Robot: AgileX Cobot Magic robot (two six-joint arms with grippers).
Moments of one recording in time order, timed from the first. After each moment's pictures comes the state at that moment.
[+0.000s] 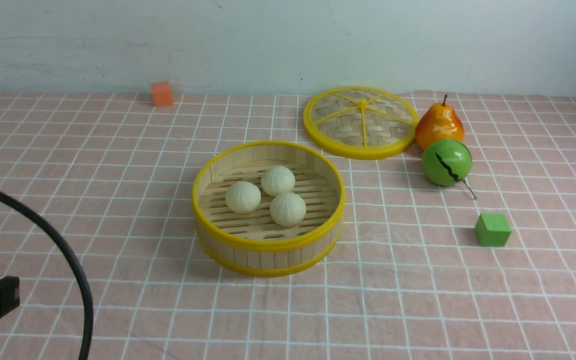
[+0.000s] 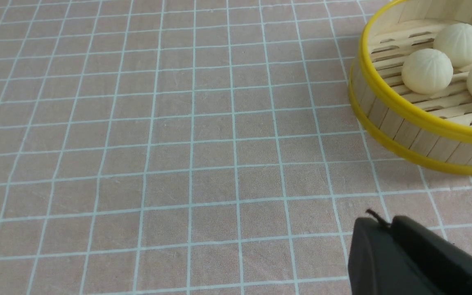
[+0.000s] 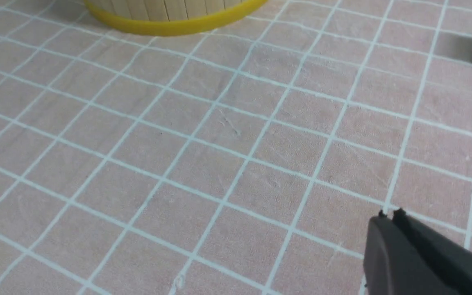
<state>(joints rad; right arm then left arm) 0.46 0.57 -0.06 -0.35 0.03 0.51 -0.39 0.68 -0.61 0.46 0.61 -0.52</state>
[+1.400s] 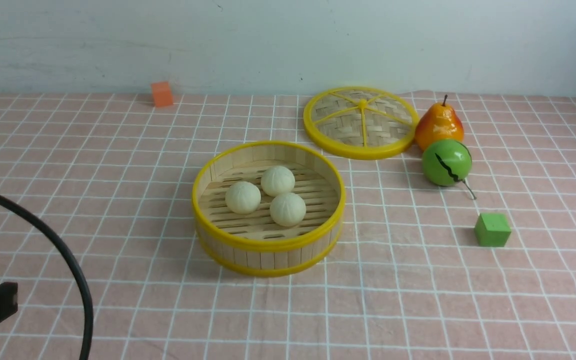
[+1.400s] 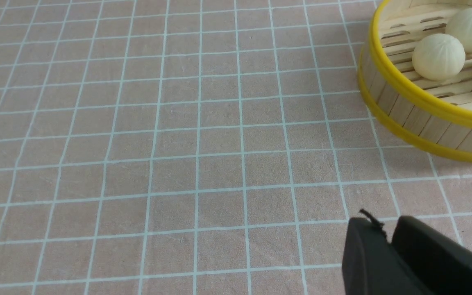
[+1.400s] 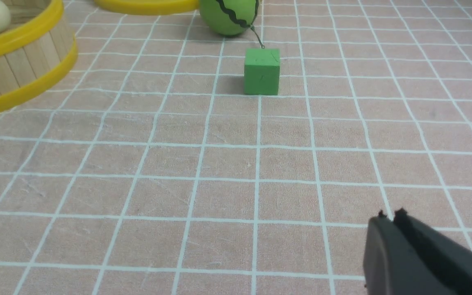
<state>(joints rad) 0.01 -0.01 0.02 0.02 0.38 0.06 -0.39 0.68 -0.61 0.46 0.64 -0.52</state>
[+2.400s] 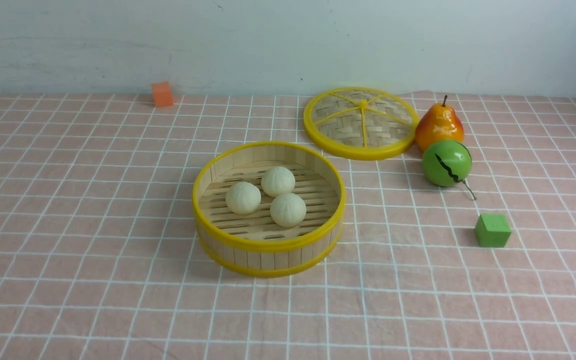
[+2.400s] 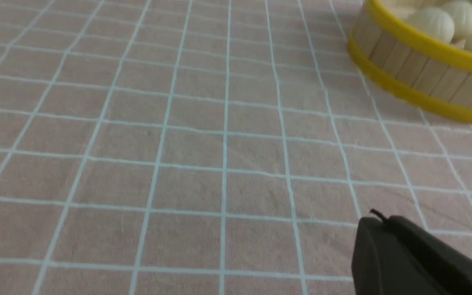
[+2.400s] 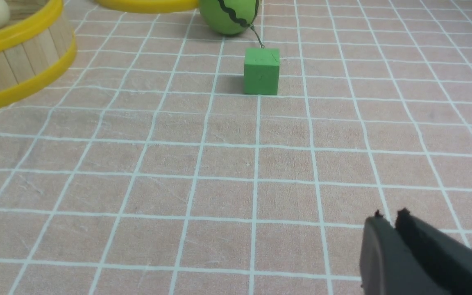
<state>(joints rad) 0.01 -0.01 0.02 0.01 0.38 0.04 -0.10 -0.01 0.03 -0.03 0.40 -0.13</state>
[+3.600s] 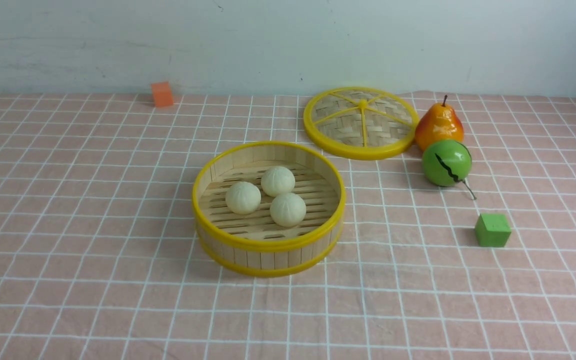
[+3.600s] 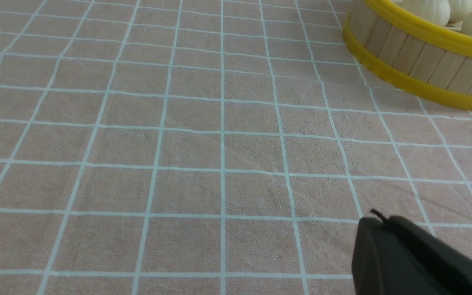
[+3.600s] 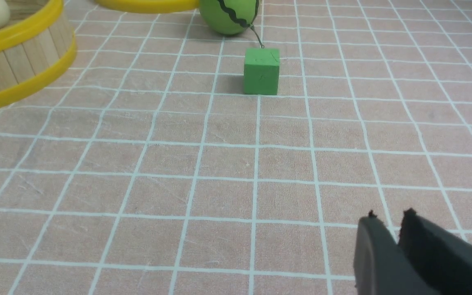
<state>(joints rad) 0.01 -0.01 0.02 0.01 0.38 0.04 -0.10 -0.01 0.03 -0.05 0.40 -0.10</state>
